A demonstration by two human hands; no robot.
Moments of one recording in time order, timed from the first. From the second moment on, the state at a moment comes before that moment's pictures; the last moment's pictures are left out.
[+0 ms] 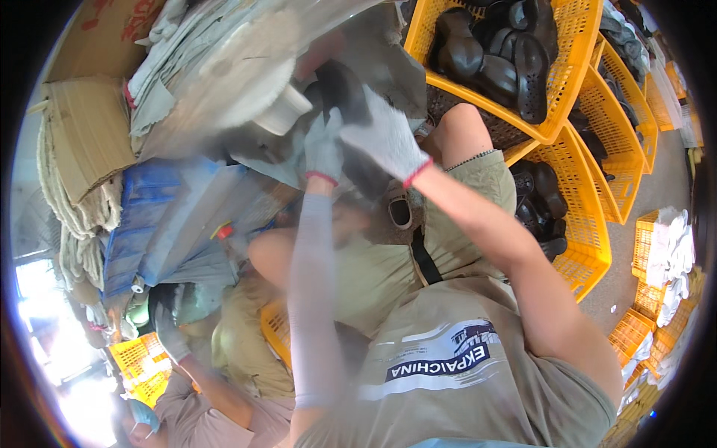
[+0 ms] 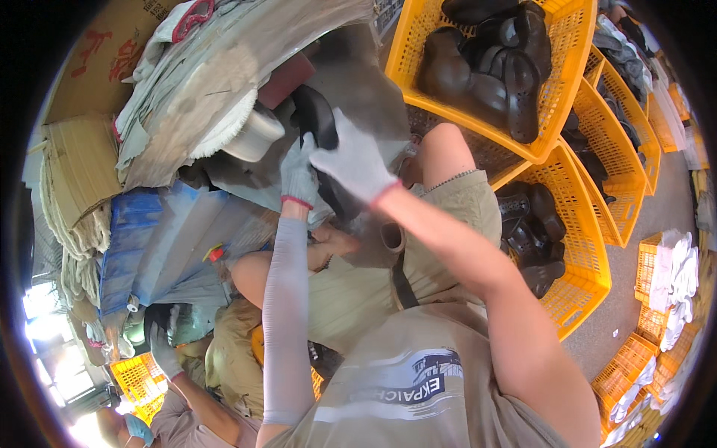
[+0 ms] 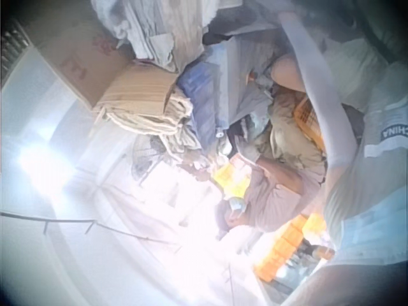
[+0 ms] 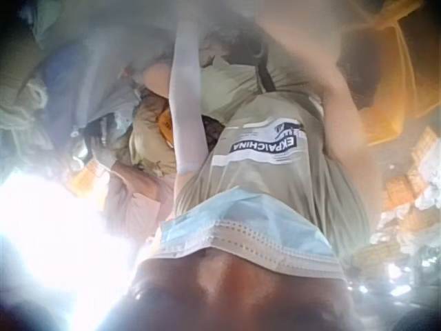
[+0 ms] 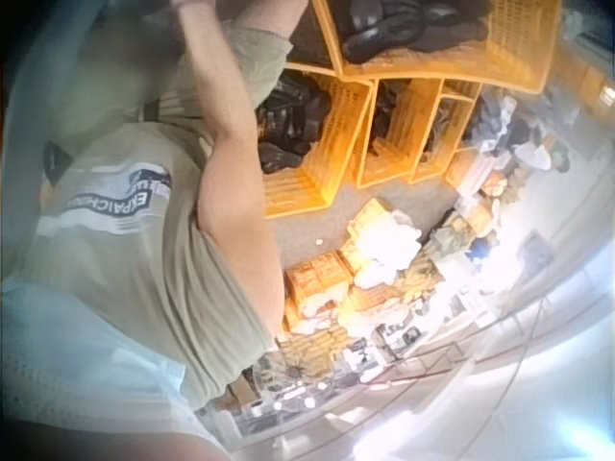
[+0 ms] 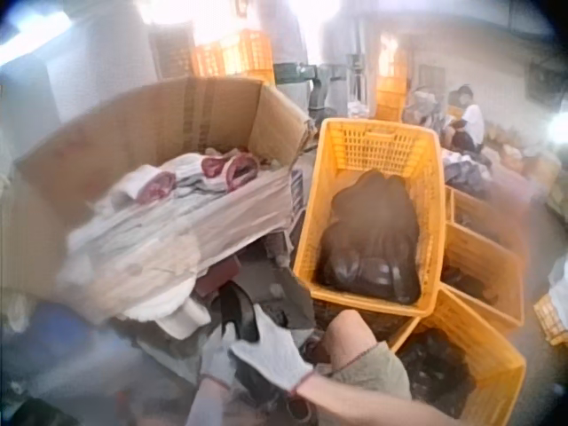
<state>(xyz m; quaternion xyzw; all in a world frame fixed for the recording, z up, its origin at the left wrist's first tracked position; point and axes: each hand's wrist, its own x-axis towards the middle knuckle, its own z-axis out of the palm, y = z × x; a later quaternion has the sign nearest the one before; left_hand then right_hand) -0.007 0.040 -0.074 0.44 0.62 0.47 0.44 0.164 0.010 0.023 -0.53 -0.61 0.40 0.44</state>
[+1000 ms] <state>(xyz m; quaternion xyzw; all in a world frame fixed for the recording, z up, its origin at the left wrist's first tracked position) 0.026 0.006 -0.080 0.28 0.62 0.66 0.33 0.128 -0.075 0.093 -0.46 -0.84 0.16 0.23</state>
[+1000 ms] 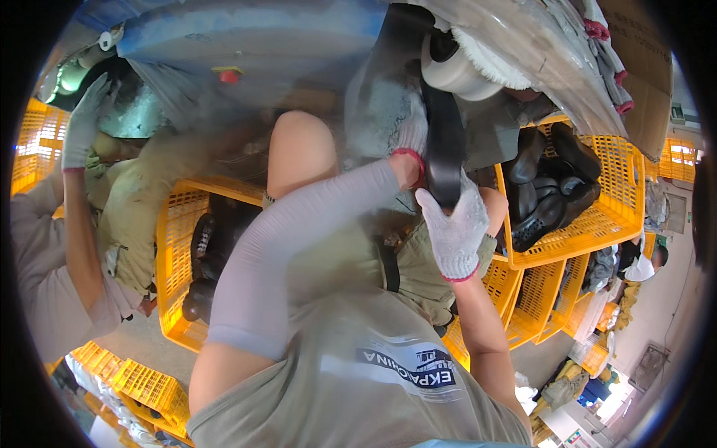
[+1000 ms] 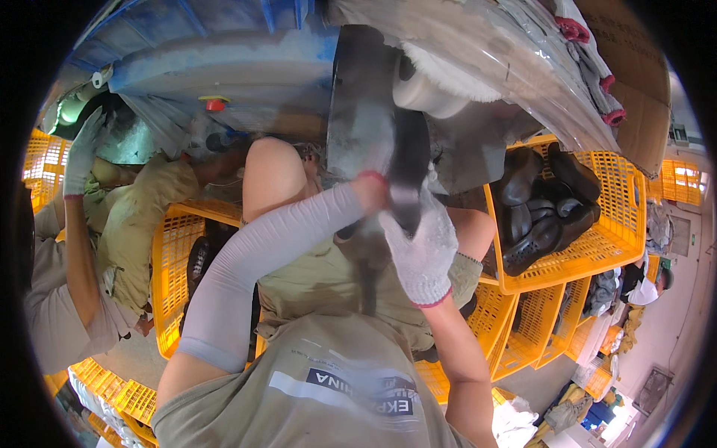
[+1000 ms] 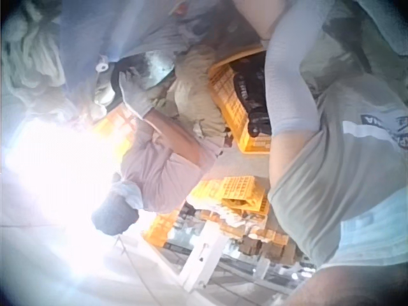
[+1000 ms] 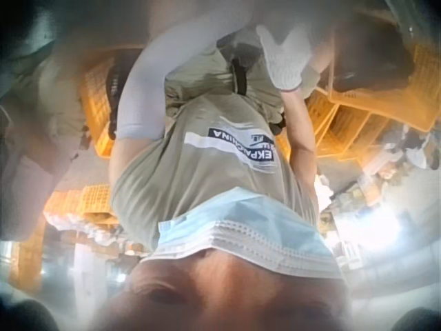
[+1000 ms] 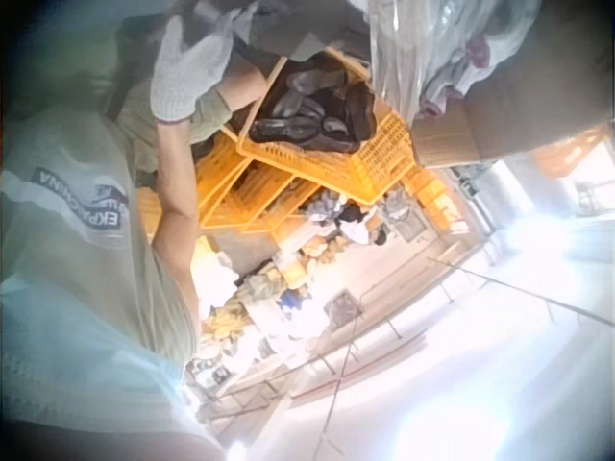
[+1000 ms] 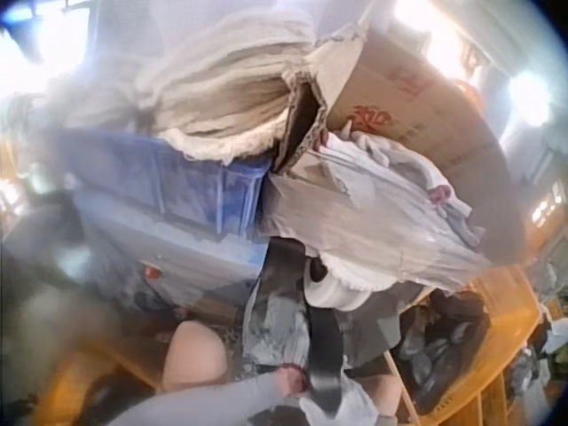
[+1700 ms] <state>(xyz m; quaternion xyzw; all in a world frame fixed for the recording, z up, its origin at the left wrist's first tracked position) -0.012 0.057 -0.085 0.02 0.52 0.62 0.59 0.126 -0.002 0.036 -0.40 -0.84 0.27 0.24</state>
